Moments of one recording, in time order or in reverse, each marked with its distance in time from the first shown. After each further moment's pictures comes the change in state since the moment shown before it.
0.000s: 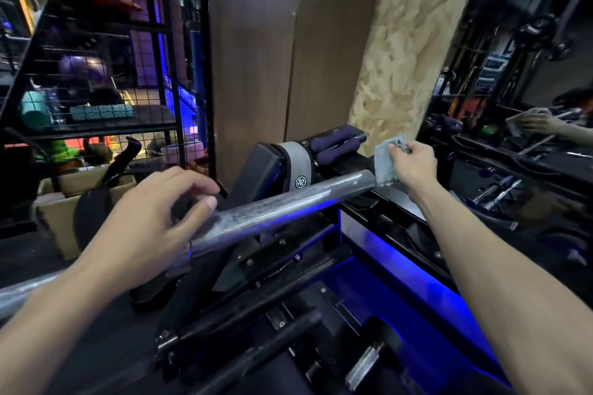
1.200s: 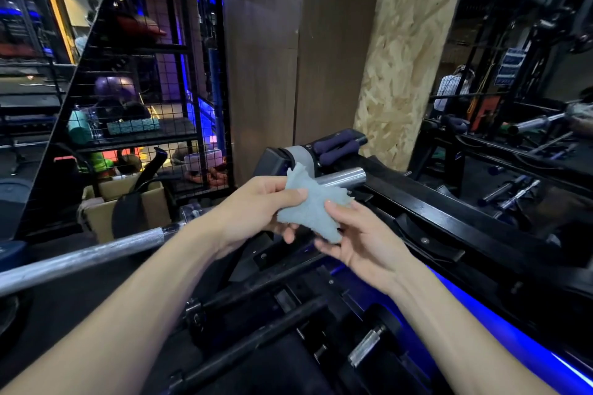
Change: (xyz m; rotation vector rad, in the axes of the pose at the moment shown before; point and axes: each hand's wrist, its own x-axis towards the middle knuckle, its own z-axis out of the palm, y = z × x) left_hand 0.007 0.120 0.022 -0.936 -0.523 -0.326; right_hand -0.218 -0.051 -0.073 0.969 -1.025 0.353
